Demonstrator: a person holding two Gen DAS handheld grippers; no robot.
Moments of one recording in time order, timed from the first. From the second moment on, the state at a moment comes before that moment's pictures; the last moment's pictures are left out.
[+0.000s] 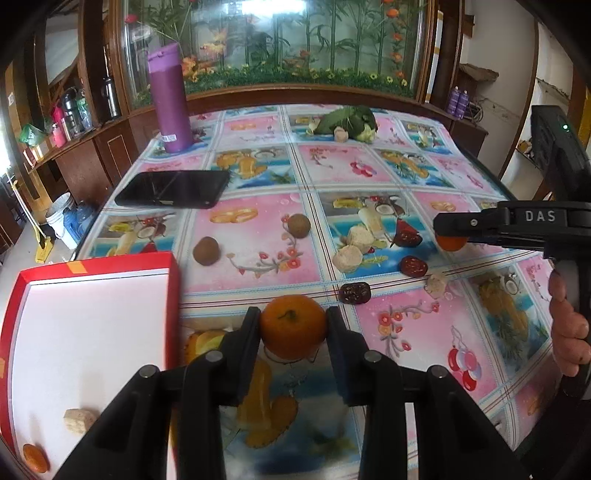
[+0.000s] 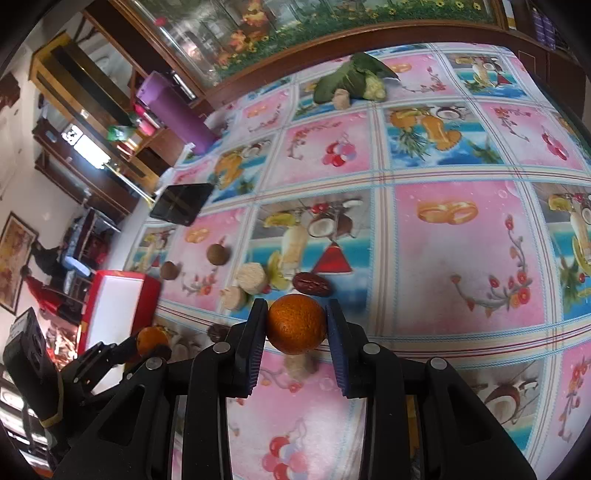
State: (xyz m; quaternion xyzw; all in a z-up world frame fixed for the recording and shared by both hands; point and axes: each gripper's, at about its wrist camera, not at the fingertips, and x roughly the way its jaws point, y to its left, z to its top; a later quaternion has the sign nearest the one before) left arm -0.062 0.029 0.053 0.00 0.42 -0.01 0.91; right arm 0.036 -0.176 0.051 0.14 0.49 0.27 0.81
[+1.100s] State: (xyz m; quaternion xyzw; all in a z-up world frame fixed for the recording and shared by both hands) left arm -0.141 0.242 0.040 -0.07 0.42 0.22 0.88; right arm -0.037 0.119 0.027 0.05 0.50 0.42 0.76
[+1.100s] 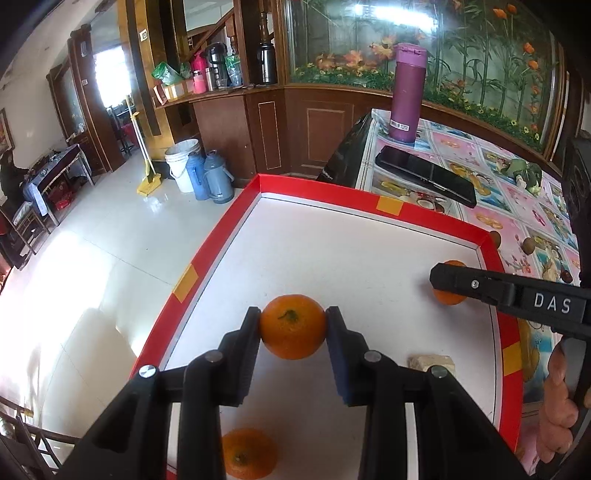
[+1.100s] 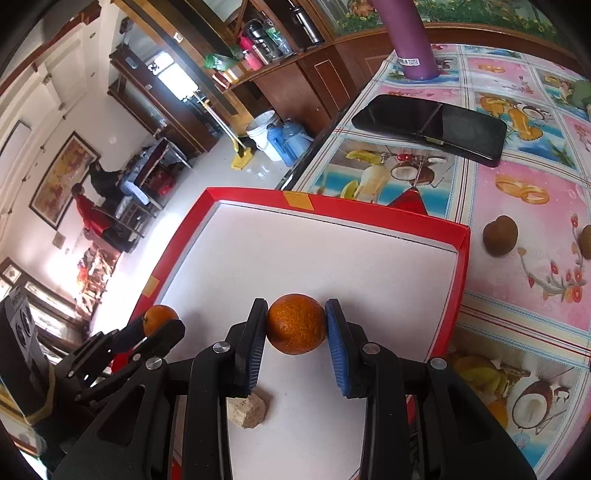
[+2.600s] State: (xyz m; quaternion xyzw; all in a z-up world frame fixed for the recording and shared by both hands) left arm -0.106 0.046 0.074 0.05 0.42 0.05 0.90; right arm 0.032 -0.177 0.061 0.13 0.49 0.31 0.80
